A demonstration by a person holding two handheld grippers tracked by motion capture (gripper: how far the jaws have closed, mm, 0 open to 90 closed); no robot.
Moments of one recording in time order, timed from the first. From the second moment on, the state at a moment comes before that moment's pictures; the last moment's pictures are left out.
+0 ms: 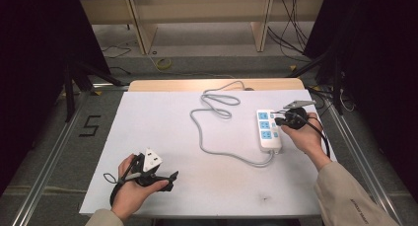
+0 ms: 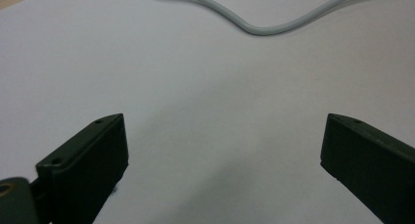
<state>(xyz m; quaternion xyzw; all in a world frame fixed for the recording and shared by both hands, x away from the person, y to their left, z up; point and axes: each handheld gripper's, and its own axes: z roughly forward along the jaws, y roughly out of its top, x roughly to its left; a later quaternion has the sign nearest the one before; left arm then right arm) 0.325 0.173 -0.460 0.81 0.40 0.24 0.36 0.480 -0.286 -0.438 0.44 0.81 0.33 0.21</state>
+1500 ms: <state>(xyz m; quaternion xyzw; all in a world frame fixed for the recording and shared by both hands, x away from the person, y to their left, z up) 0.325 0.173 -0.460 0.81 0.39 0.24 0.35 0.502 -0.280 -0.449 0.46 0.82 0.29 0.19</state>
